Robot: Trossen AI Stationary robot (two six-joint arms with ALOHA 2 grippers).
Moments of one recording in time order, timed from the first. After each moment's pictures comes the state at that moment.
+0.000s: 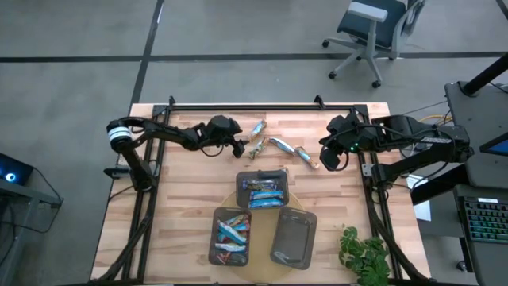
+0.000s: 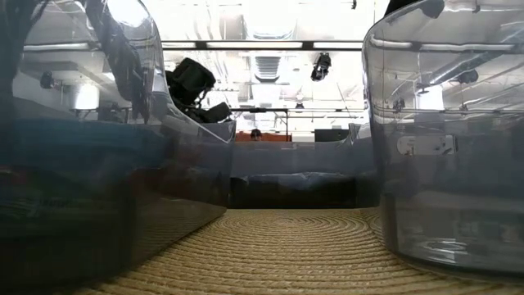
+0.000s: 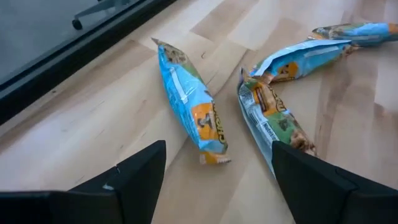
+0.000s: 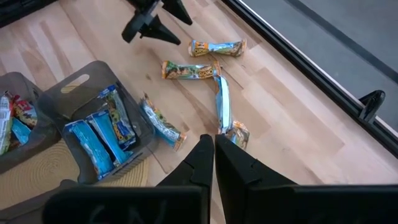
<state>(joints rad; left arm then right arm) 0.47 1.69 0.72 0.42 -0.02 -0.10 0.05 1.11 1.36 -1.17 0.40 0.60</state>
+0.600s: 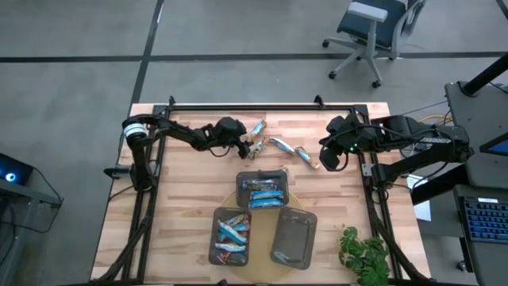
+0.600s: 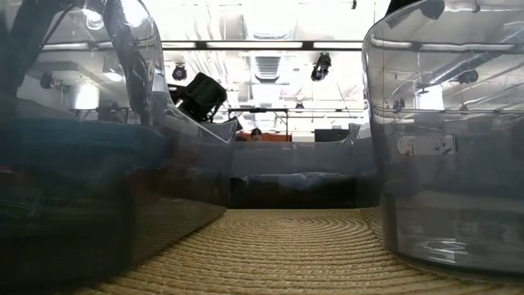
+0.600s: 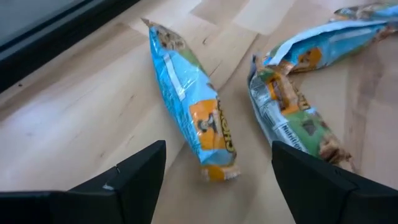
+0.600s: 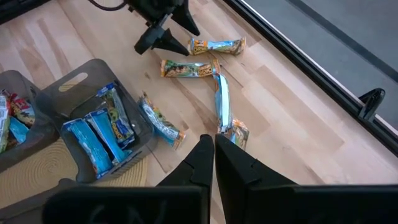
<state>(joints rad) 0.46 1.84 0.80 0.47 -0.02 -0.10 0.05 1.11 1.35 -1.17 0.40 0.60</state>
